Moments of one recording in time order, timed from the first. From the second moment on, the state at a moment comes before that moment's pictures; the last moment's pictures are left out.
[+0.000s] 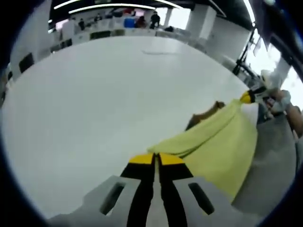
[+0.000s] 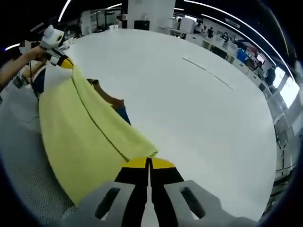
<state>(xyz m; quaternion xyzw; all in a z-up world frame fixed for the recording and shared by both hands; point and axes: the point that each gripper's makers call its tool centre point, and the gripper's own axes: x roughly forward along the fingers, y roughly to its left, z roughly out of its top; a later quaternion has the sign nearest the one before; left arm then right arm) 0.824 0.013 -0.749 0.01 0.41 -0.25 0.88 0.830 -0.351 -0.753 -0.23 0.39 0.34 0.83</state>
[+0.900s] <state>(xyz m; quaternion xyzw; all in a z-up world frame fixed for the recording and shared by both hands) 0.829 0.013 -0.748 0.01 0.41 -0.24 0.88 0.845 -0.342 -0.745 -0.22 0.38 0.33 0.83</state>
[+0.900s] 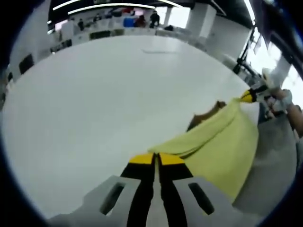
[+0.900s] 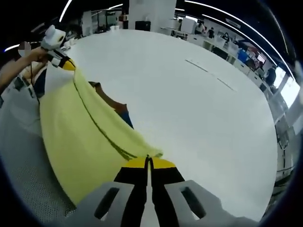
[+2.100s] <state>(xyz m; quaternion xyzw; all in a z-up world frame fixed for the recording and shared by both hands) 0.860 0.025 -0.761 -0.01 0.41 -0.21 0.89 0.890 -0.342 -0.765 -0.22 0.38 0.31 0.84</state>
